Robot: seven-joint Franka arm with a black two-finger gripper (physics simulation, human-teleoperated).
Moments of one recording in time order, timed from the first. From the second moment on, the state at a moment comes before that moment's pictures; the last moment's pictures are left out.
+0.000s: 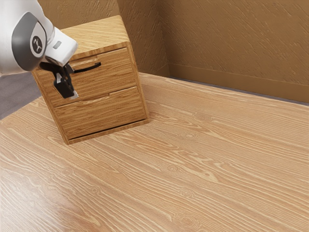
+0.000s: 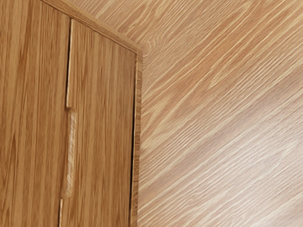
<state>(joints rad) 1.66 -0.52 -1.03 -1.70 -0.42 1.90 1.30</state>
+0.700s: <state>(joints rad) 2.10 -0.53 -1.42 -1.56 -0.50 2.02 1.30</state>
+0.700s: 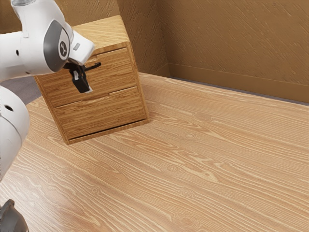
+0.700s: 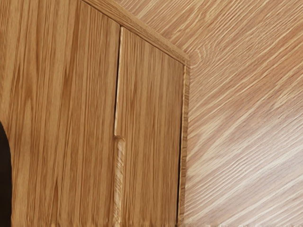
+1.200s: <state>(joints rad) 2.19 -0.57 -1.53 -1.59 -0.50 2.19 1.30</state>
